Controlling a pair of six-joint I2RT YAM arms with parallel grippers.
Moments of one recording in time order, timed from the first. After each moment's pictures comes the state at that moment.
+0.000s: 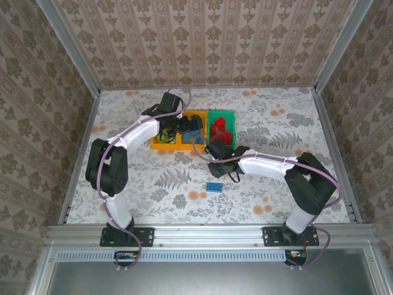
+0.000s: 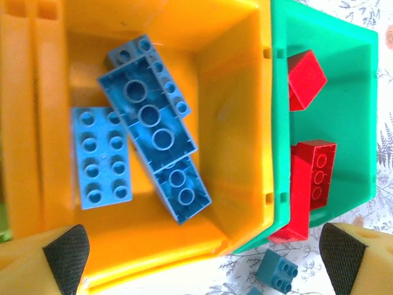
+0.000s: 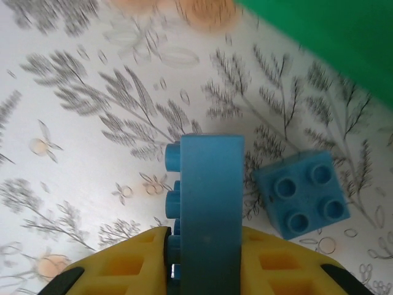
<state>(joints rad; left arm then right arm) -0.48 1.83 1.41 -0.53 0.29 -0.56 0.75 1.67 1.02 -0.46 0.12 0.24</state>
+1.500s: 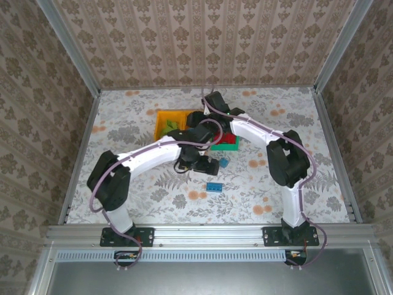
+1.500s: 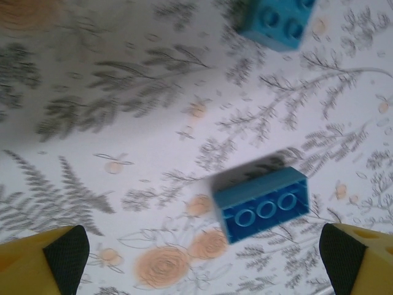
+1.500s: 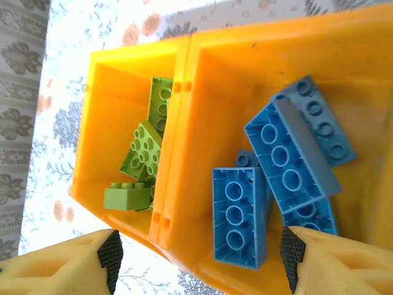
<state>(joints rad) -0.90 1.77 1.34 -0.90 0.17 -0.51 0.52 2.01 1.60 -0.36 -0.23 0.67</state>
